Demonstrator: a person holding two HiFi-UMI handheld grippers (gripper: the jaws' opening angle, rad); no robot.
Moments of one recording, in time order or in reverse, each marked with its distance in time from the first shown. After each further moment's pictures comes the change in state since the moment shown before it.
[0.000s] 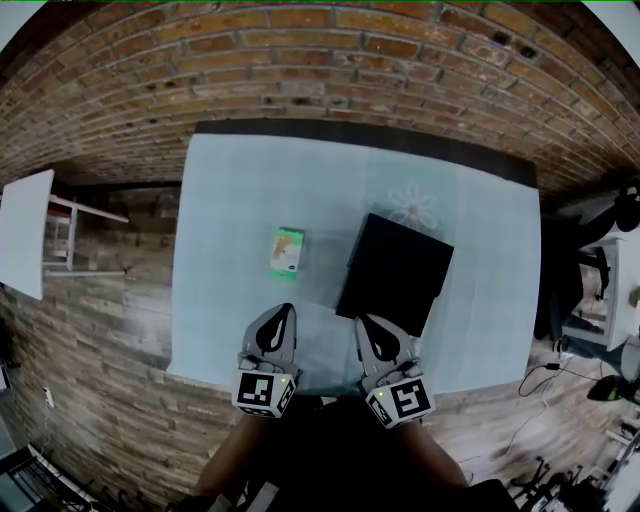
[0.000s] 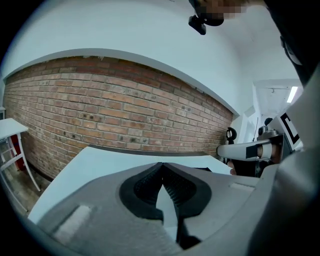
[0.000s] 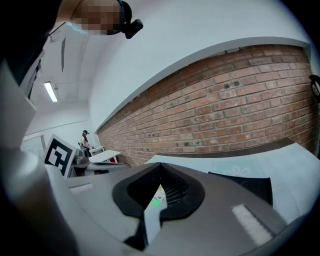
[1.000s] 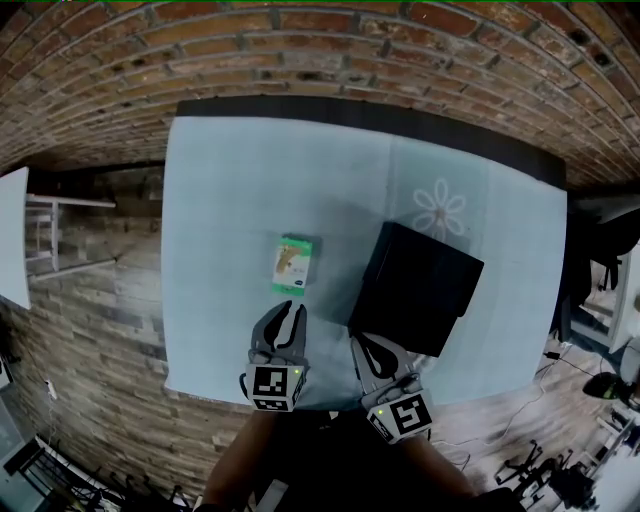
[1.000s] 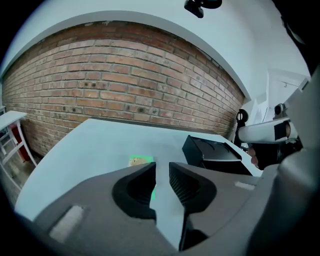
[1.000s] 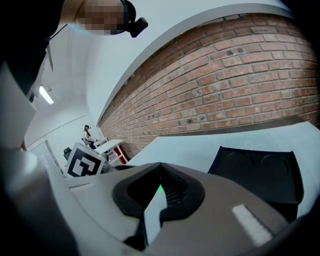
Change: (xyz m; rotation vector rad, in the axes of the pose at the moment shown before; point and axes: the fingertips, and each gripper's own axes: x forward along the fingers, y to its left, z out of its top) left arm 0.068 0.057 -0.103 -0.043 0.251 0.030; right arm 0.061 0.002 -0.068 0.073 0.197 0.048
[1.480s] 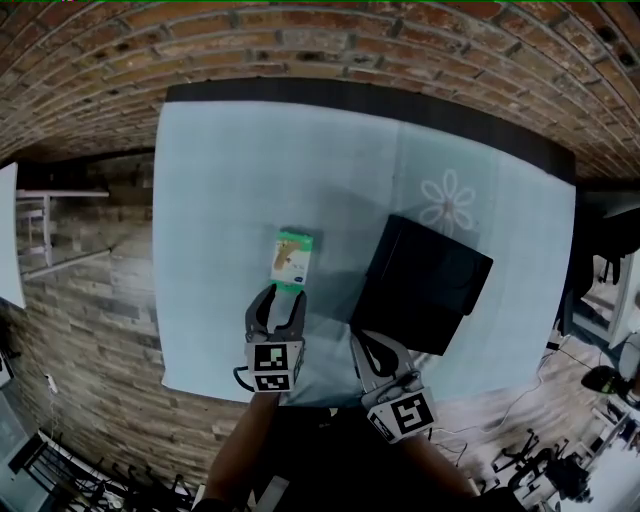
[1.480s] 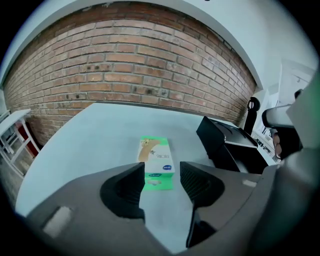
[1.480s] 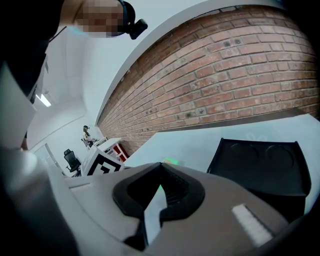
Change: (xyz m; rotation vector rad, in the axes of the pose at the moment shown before) left arm 0.034 0.035 -0.046 -0.018 0.170 0.074; right arm 0.015 -0.004 -0.014 0.039 0.034 0.002
